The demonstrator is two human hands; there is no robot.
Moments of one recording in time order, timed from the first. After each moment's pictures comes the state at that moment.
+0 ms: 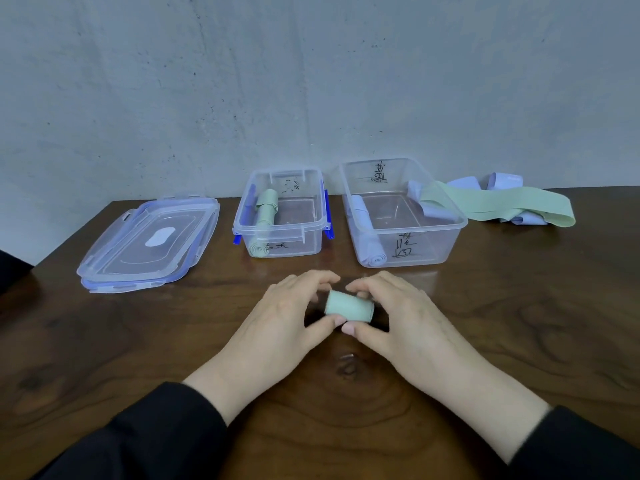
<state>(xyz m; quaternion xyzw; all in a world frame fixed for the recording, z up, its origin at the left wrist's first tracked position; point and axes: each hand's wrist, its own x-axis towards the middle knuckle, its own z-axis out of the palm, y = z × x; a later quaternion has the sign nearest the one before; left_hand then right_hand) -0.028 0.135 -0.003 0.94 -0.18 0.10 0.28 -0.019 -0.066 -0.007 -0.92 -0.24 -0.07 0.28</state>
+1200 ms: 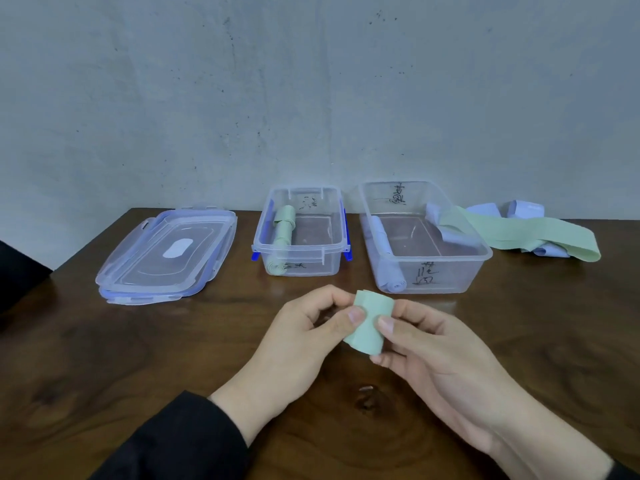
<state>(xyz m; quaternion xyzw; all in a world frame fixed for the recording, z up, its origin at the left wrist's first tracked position) -0.029 0.128 0.012 0.75 -0.15 0.03 0.65 -0.029 -0.058 0.016 -0.58 -0.08 0.20 0.79</state>
